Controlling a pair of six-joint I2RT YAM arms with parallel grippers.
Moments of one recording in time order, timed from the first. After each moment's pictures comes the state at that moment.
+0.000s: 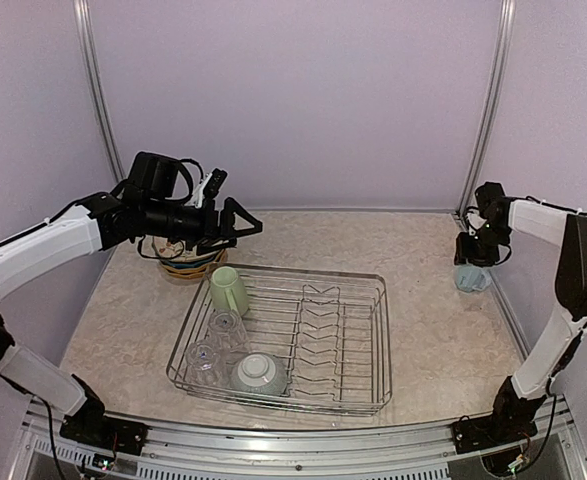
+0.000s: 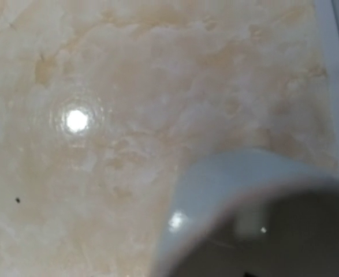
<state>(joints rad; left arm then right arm) -0.58 1.41 1.24 -0.37 0.52 -0.56 -0.05 1.71 1.28 -0.68 0.00 0.09</state>
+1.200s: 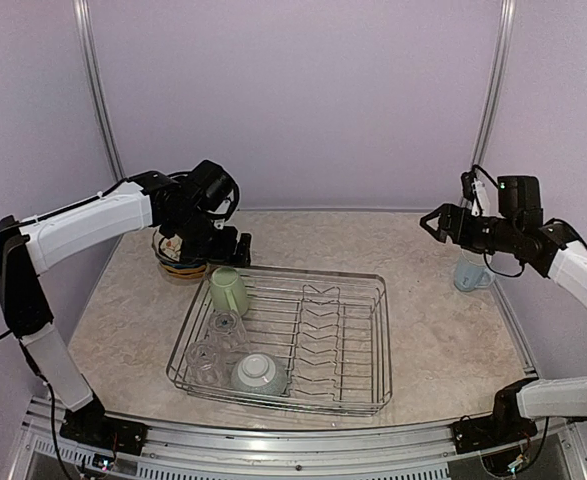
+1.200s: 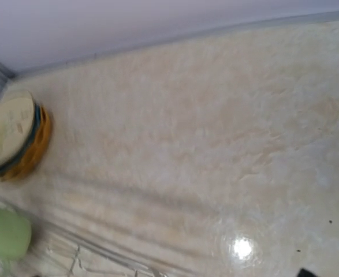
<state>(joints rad) -0.69 1.71 1.56 -0.92 -0.06 -0.45 0.24 1.10 0.99 -0.39 -0.29 0.35</state>
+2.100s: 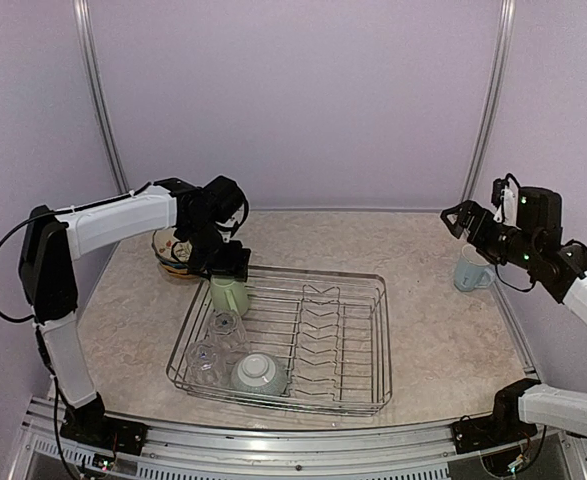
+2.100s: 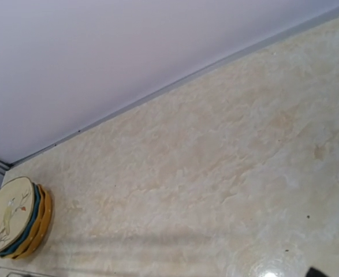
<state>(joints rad) -0.64 1.87 1.61 -1.00 -0.04 -0.47 0.24 0.90 0.87 -0.34 -0.09 0.62</state>
